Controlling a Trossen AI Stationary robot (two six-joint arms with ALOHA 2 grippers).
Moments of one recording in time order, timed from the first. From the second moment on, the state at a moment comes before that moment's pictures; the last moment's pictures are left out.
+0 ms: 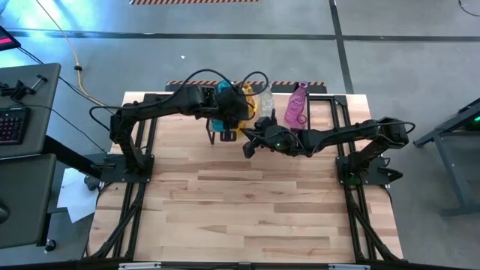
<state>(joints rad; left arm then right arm) 0.19 1.80 1.92 -1.11 -0.25 0.35 0.00 1.56 1.06 0.09 0.50 0.46</state>
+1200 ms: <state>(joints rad) 0.18 1.80 1.92 -1.08 -0.33 0.38 -0.01 1.56 1.20 -0.07 0.52 0.39</state>
